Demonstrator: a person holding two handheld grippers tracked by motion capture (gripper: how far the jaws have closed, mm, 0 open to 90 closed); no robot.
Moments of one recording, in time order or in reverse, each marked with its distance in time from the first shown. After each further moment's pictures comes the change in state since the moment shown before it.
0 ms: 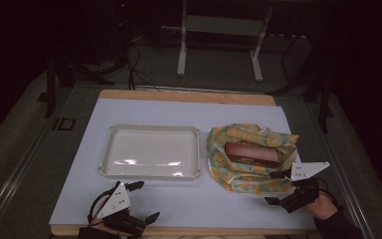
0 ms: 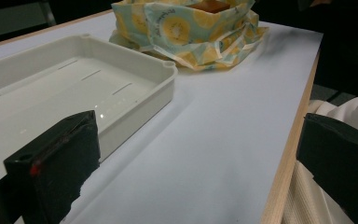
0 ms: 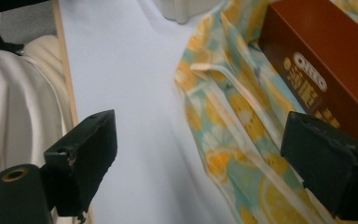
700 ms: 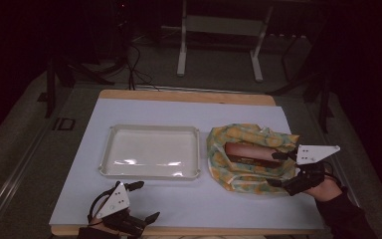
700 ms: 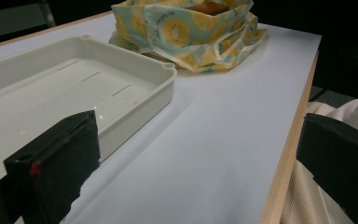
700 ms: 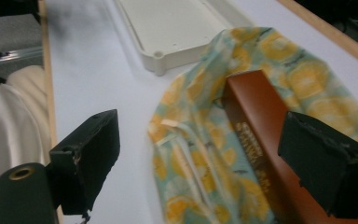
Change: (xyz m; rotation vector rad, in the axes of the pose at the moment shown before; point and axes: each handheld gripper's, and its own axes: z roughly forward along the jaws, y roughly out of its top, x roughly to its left) left arm 0.000 0.000 -0.001 -0.005 -0.002 -0.004; right arm -0.012 0.049 -0.025 -0.074 -0.084 -0.092
